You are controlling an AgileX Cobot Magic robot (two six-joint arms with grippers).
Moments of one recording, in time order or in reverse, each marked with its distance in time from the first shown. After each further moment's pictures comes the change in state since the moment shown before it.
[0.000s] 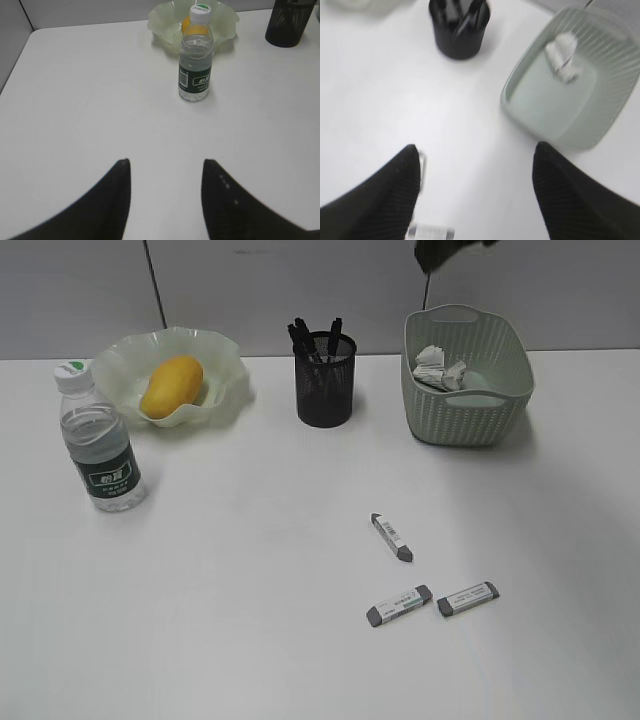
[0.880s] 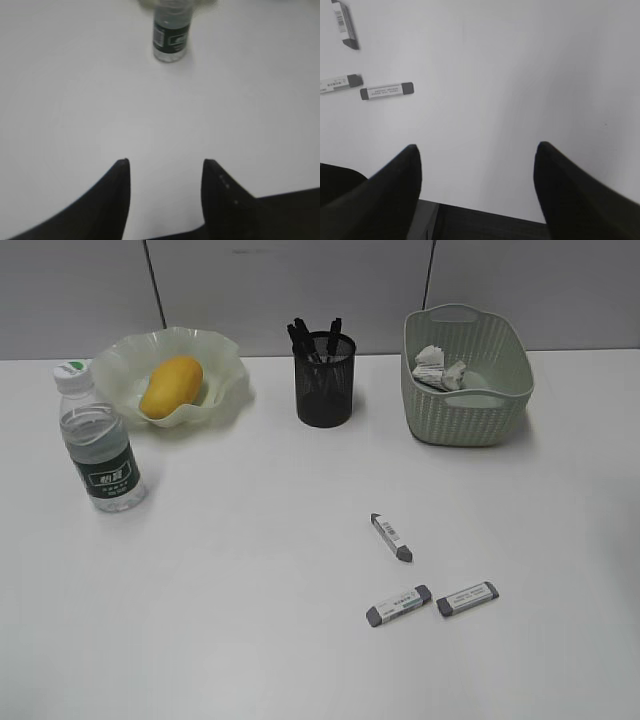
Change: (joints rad) left arm -0.028 0.237 -0.004 -0.054 -0.019 0.000; right arm -0.349 -0.372 0.529 0.079 0.139 -0.037
